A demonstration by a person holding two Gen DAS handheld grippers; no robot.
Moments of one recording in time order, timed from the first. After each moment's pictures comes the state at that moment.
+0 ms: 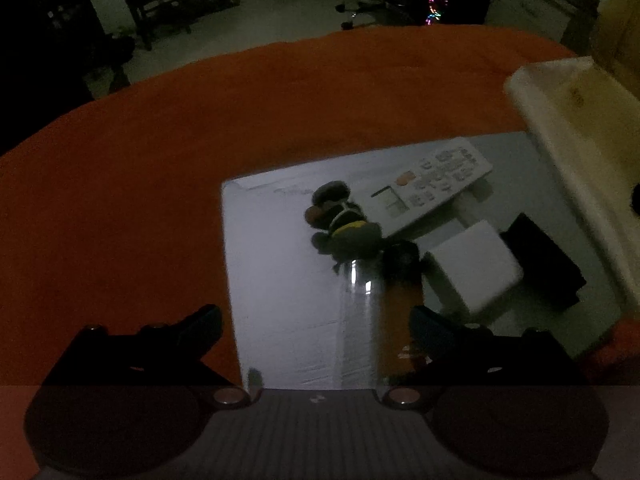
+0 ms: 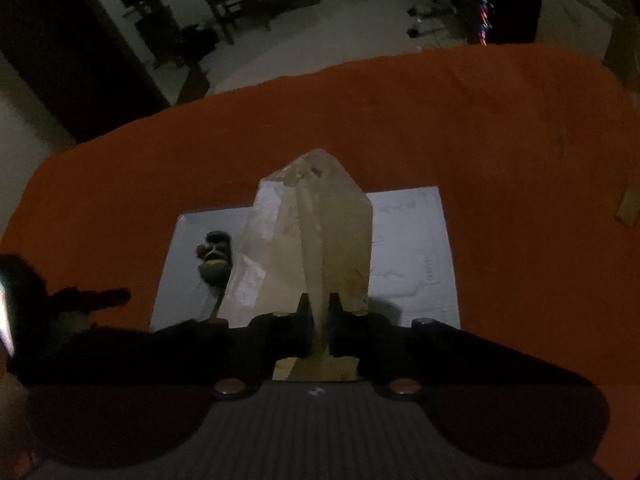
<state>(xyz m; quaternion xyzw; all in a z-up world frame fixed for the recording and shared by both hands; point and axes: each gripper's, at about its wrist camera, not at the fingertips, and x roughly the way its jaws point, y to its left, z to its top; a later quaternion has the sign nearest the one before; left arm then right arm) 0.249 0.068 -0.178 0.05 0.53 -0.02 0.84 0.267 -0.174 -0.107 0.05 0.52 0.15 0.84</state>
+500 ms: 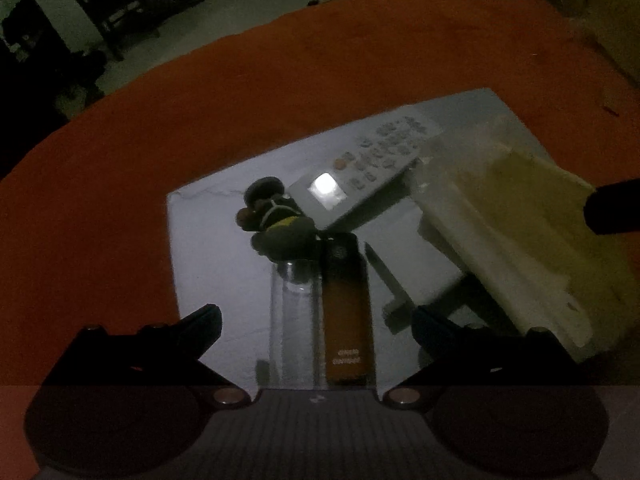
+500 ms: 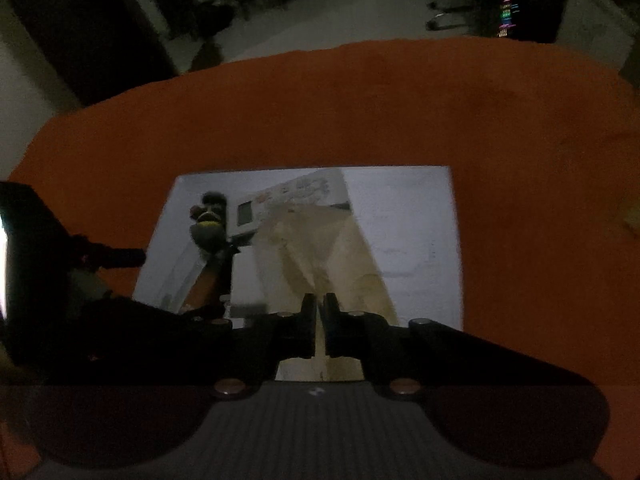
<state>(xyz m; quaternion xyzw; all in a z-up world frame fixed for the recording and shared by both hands) 0.261 0.022 -0.192 0.11 0.56 -0.04 0.82 0.273 -0.178 -0.144 0.03 0.54 0.19 0.82</state>
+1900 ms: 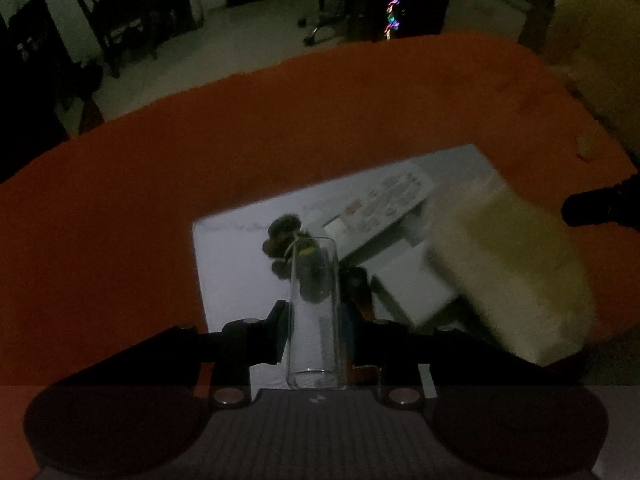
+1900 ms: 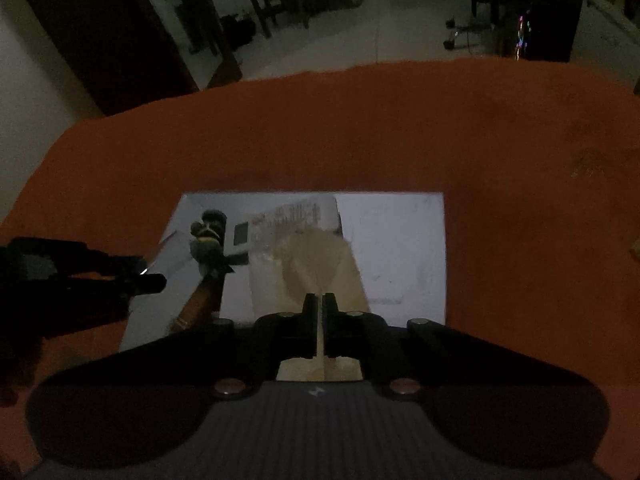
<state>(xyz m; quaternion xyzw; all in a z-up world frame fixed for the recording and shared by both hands) 0.245 0.051 -0.139 0.08 0.51 -0.08 0.85 0.274 -0.201 -0.123 0.03 0.50 0.21 0.84</state>
